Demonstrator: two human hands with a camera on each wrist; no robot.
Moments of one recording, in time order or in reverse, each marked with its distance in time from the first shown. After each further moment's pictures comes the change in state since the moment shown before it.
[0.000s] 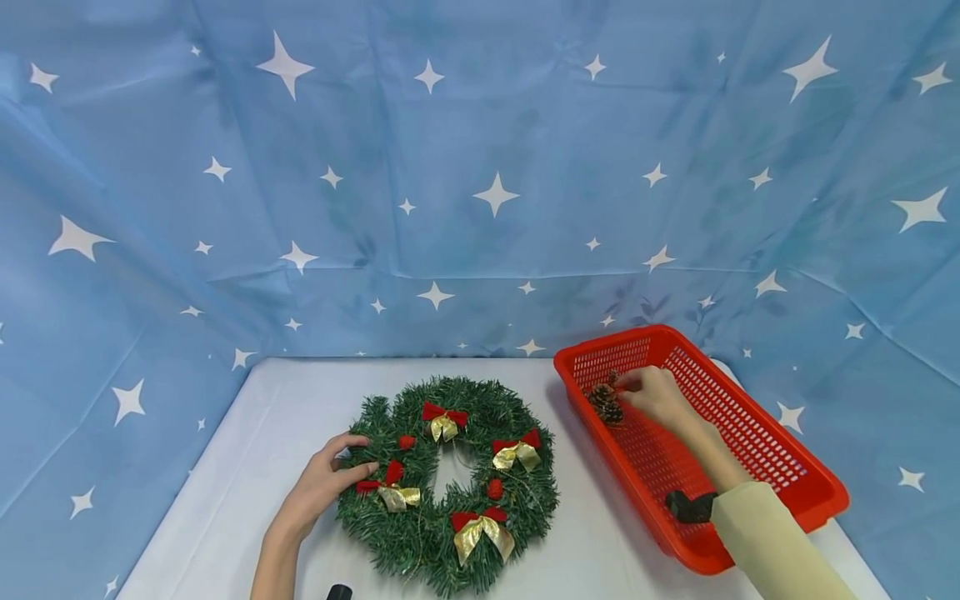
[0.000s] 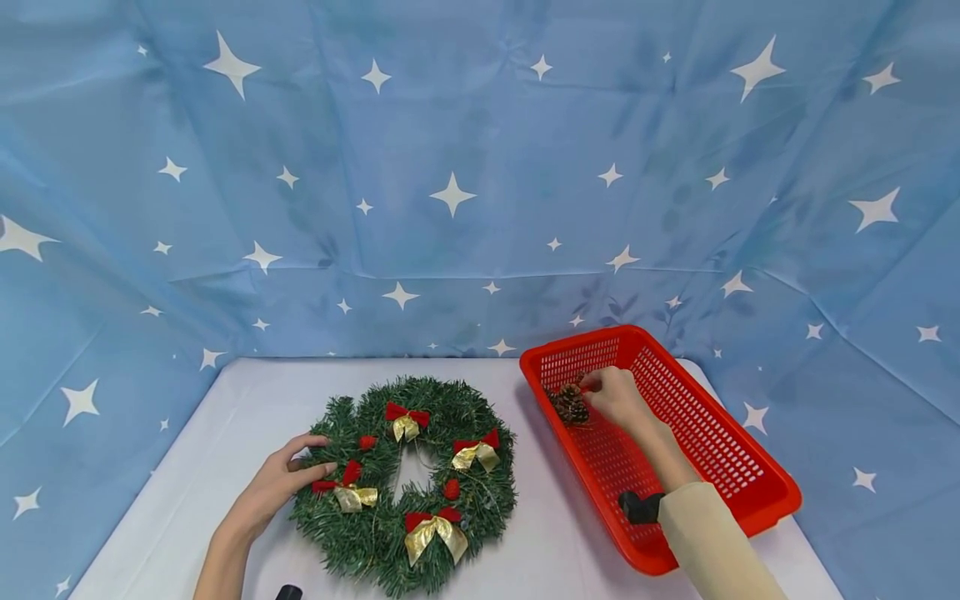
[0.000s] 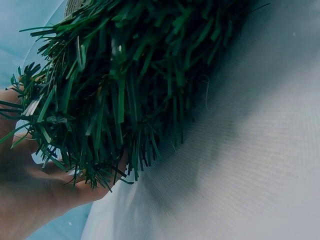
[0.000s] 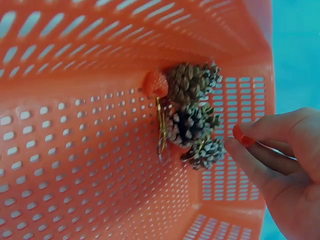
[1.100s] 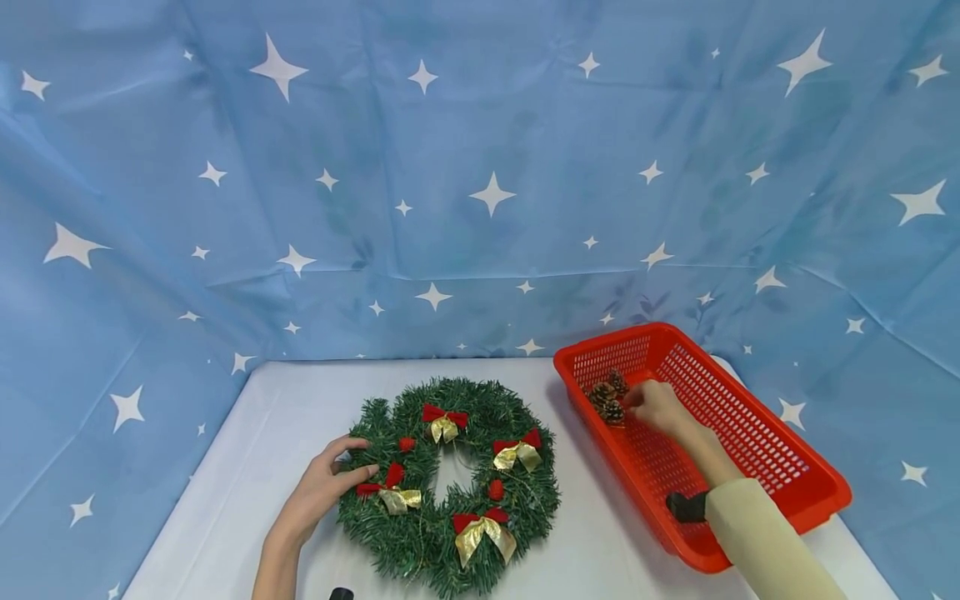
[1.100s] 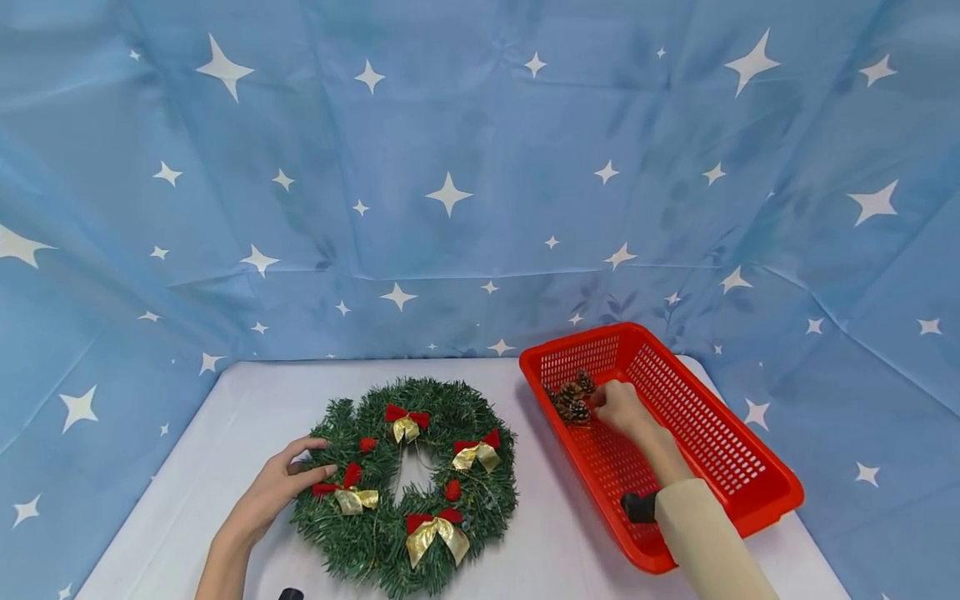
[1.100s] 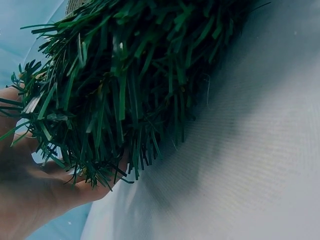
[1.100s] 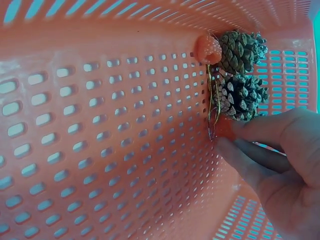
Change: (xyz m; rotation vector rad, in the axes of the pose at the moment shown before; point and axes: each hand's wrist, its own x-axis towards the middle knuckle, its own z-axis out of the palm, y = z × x) left_hand 0.003 -0.002 0.000 0.019 -0.002 0.006; right_hand -0.001 0.041 0.021 -0.029 -0.078 0.005
